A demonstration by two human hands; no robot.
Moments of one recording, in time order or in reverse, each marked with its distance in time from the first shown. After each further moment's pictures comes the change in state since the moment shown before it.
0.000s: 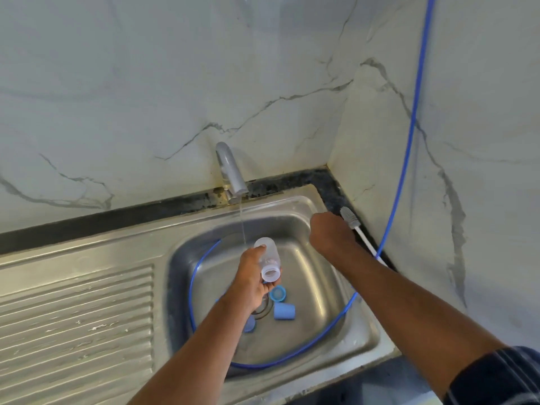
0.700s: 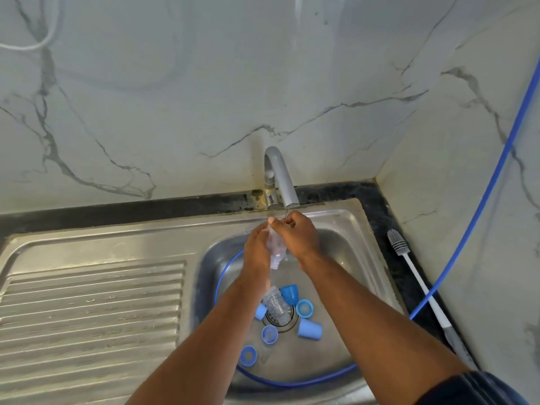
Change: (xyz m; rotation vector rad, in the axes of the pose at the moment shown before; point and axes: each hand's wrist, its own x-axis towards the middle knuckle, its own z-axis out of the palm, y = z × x) left_hand 0.036 0.066 -0.019 0.072 0.122 0.359; right_hand 0.030 -0.142 0.032 1.048 -0.114 0.062
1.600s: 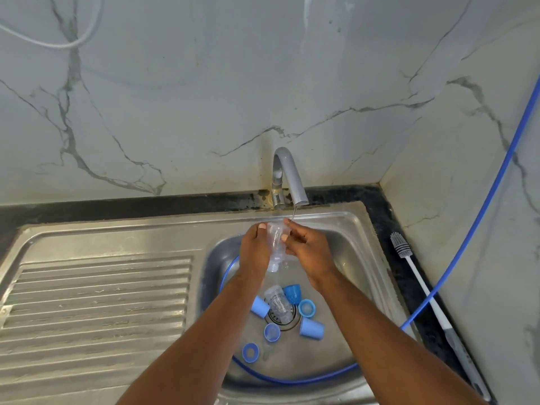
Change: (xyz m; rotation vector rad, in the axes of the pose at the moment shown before) left_hand -0.017 0.016 -0.017 0.248 0.081 0.208; right_hand -0.037 0.015 -0.009 0.355 -0.142 -0.010
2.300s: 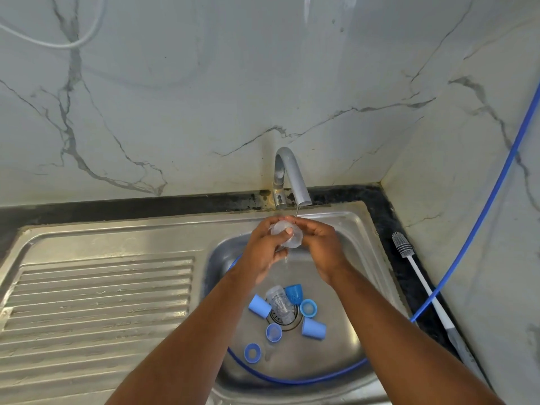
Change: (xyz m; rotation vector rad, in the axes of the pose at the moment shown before) left_hand 0.006 0.007 -0.005 -0.203 -0.376 -0.091; right_hand 0.013 -0.003 -0.020 -0.061 -0.033 -0.060
